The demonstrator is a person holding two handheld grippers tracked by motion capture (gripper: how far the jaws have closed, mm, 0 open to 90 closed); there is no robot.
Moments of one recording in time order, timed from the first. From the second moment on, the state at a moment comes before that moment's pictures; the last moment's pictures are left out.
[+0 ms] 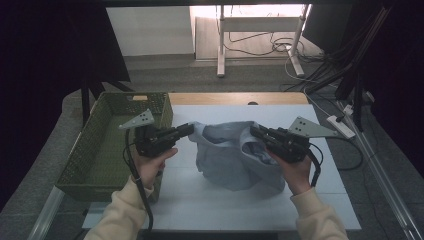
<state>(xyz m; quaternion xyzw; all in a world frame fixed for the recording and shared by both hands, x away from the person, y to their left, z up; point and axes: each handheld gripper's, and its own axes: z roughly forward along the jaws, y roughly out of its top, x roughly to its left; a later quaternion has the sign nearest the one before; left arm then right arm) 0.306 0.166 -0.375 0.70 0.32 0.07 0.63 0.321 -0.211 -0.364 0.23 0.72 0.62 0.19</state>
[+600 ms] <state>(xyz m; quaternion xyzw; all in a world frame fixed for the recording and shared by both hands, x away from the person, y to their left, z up) 0.301 0.178 -0.336 0.69 0.30 0.10 0.65 0.325 -0.192 -0.330 0.21 0.71 0.65 0.19</state>
